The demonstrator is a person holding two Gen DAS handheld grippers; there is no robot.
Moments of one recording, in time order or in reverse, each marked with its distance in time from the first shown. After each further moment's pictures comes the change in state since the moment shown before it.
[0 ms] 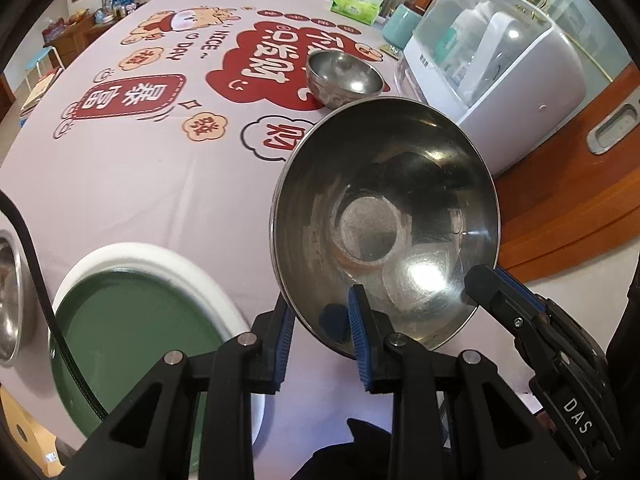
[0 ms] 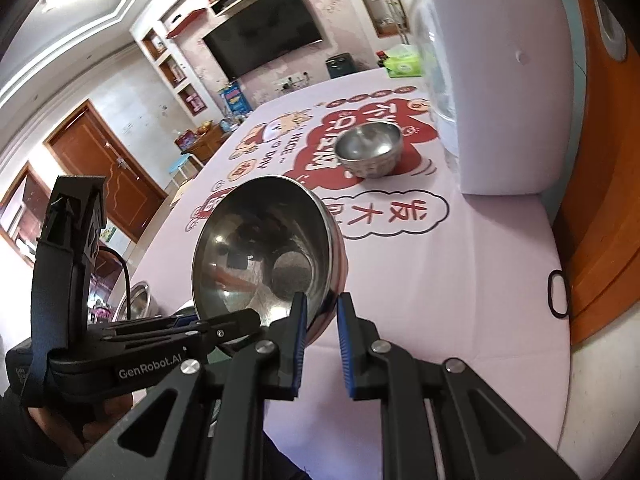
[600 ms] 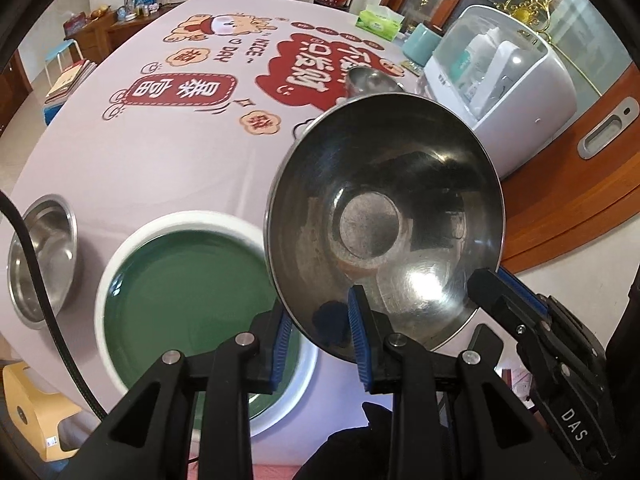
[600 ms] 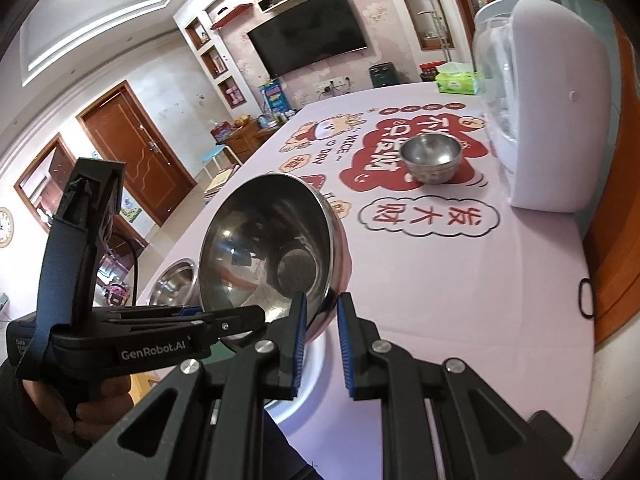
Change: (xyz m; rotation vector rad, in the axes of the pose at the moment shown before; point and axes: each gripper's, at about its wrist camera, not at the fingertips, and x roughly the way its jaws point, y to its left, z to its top) left arm -0.054 0.036 -0.037 -0.037 -0.020 0.036; right arm -0.014 0.060 -0.021 -0.099 -0.022 0.088
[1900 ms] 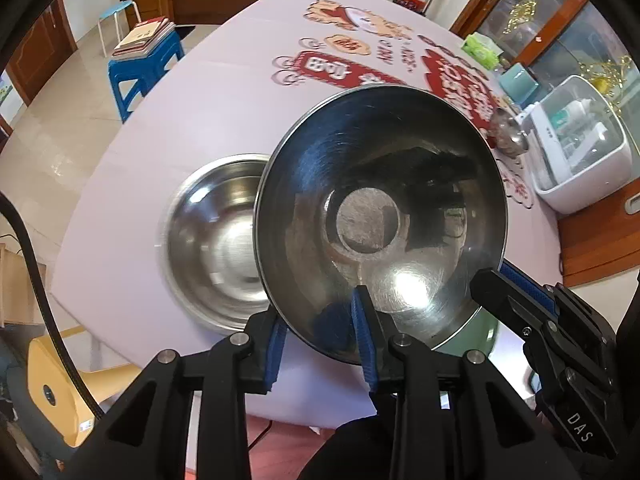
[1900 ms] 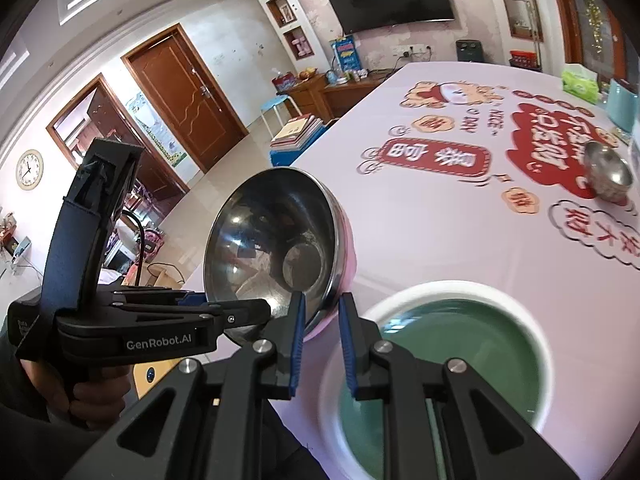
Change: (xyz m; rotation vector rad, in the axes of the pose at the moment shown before) left arm -0.060 0.243 -0.012 -0.144 0.040 0.094; right arm 0.137 0.210 -0.002 -0.147 0.154 0.140
